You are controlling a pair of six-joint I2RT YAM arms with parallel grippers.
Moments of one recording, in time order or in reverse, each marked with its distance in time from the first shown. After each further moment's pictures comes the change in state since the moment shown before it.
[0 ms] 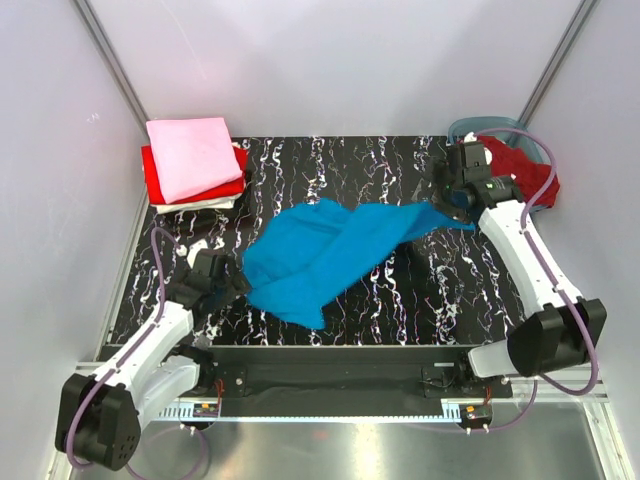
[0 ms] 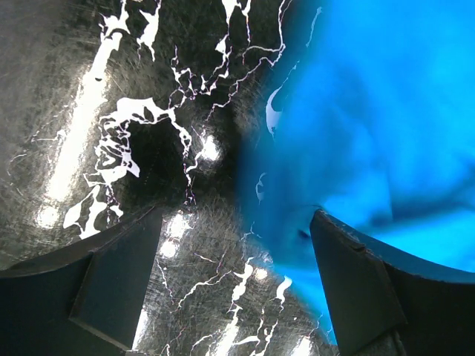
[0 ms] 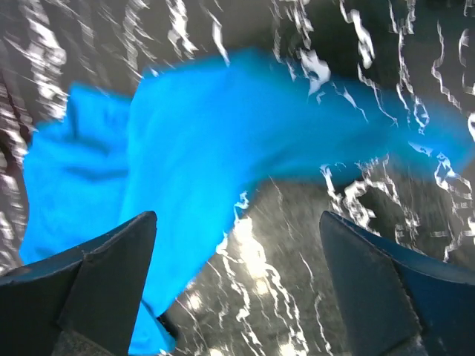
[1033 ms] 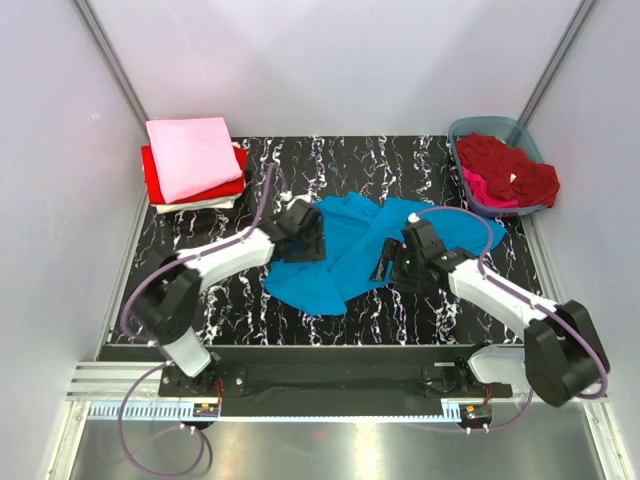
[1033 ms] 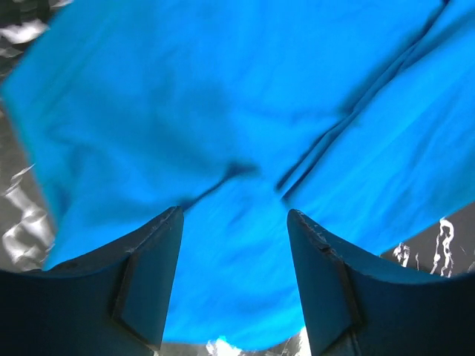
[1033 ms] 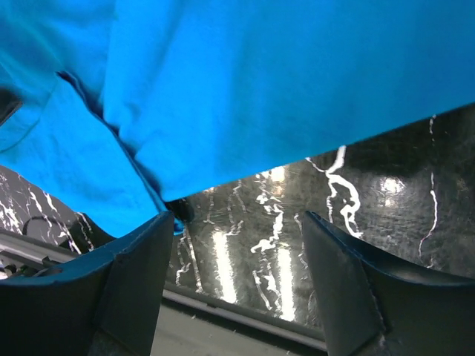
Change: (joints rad) left arm -0.413 0.723 0.618 0.105 0.058 0.069; right arm 0.274 -0.125 -0.623 0.364 -0.246 0.138
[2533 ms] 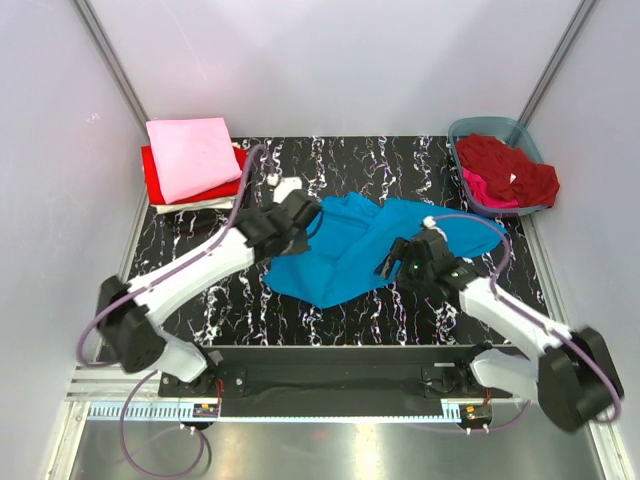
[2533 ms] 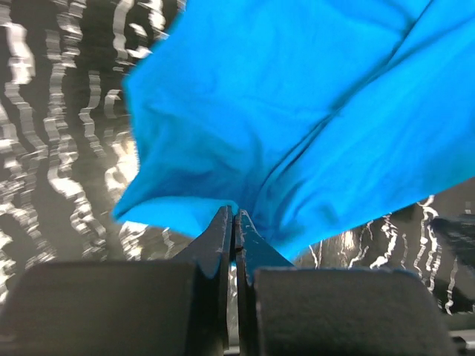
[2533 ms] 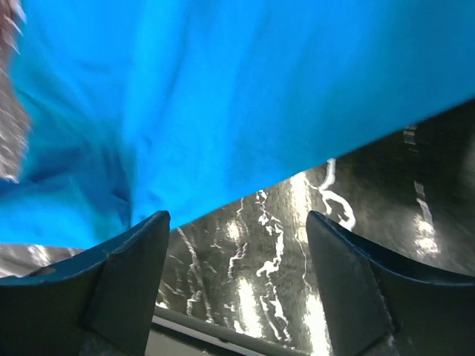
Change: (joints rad) left arm -0.121 -0.120 0.249 -0.410 -0.264 -0.048; right arm 0.000 -0.122 -0.167 0.189 0.069 0.089
